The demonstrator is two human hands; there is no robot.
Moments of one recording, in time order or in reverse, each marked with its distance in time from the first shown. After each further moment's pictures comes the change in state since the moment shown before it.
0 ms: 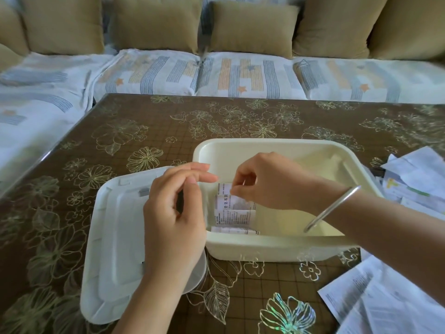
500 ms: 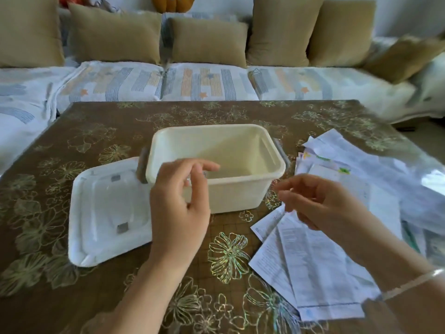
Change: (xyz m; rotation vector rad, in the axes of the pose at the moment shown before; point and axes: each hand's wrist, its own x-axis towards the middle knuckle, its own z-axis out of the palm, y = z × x) left_hand -0.071 0.077 0.013 0.062 -0.116 0.237; right_hand -0.211 0.041 -0.003 0.855 0.403 0.243
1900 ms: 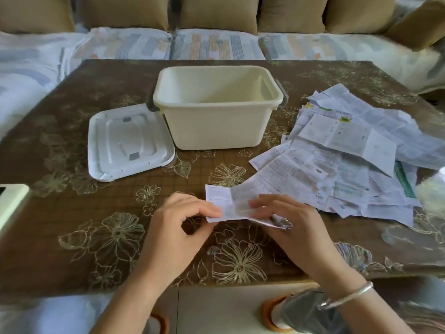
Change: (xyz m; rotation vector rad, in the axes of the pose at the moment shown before) left_hand -0.152 -0.008 -0.047 0.100 -0.381 -0.109; right_hand -0.107 0.113 0.050 -0.400 0.017 -0.489
